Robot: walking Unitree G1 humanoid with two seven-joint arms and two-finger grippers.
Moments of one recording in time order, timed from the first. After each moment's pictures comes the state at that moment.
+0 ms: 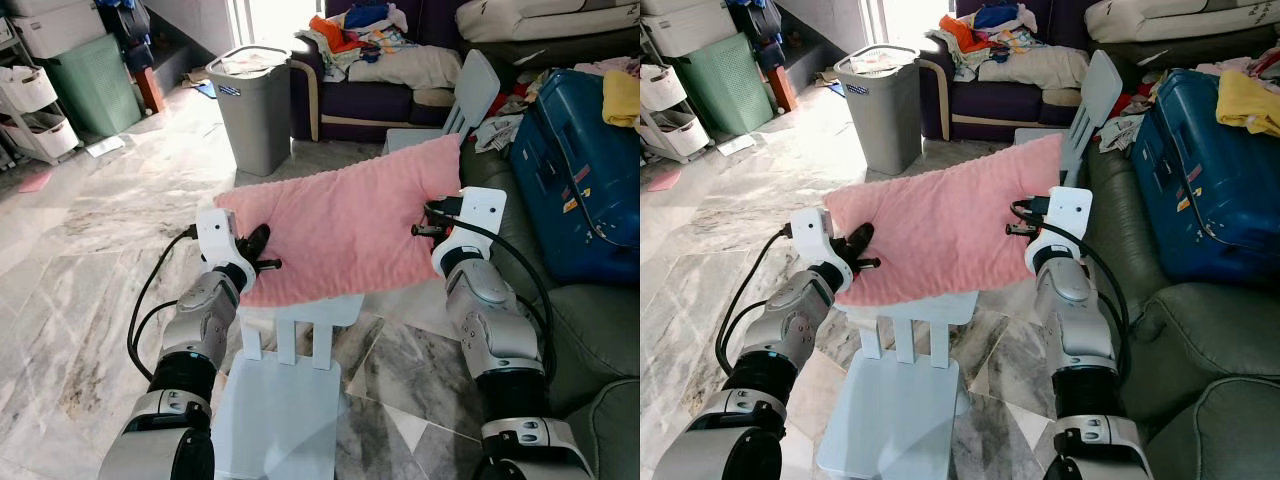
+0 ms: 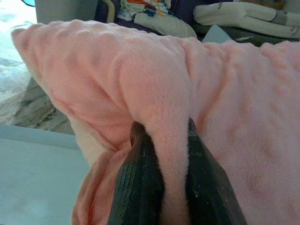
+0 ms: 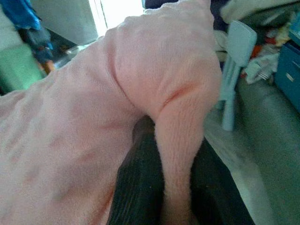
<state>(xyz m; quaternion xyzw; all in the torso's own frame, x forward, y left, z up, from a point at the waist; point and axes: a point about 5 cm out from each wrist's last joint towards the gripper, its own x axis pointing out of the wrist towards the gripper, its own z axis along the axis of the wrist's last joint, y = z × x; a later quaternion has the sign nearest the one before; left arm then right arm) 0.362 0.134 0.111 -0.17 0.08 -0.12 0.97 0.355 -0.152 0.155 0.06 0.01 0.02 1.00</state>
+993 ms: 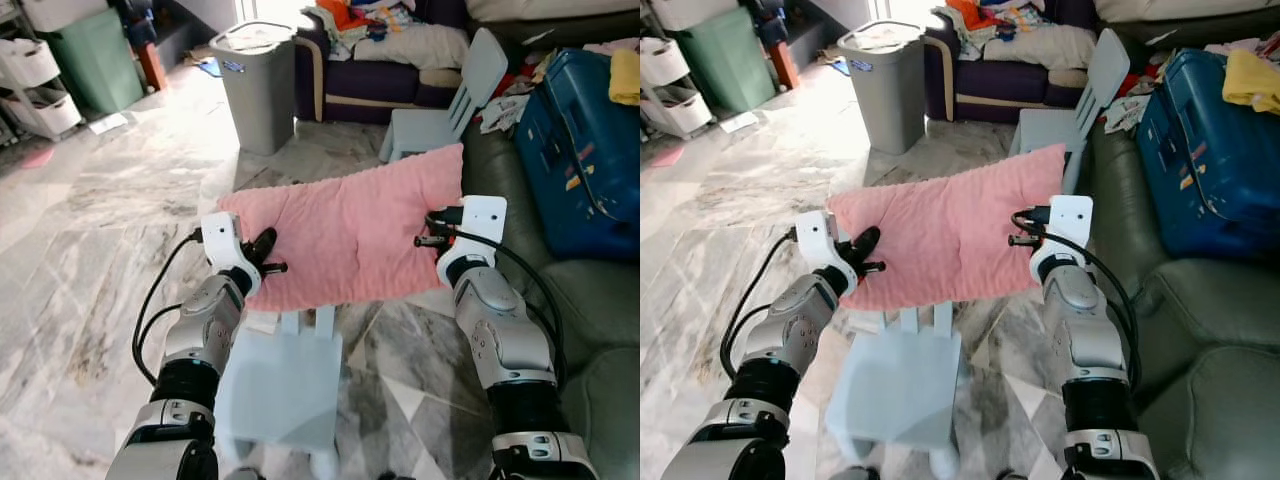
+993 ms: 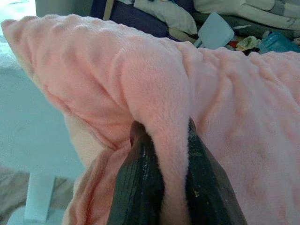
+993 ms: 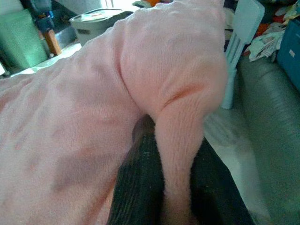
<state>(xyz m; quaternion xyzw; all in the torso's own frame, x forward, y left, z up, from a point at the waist) 0.356 0.127 0.110 -0.18 0.09 -0.13 0.97 0.346 -0.157 0.148 0.03 0.04 0.03 1.00</state>
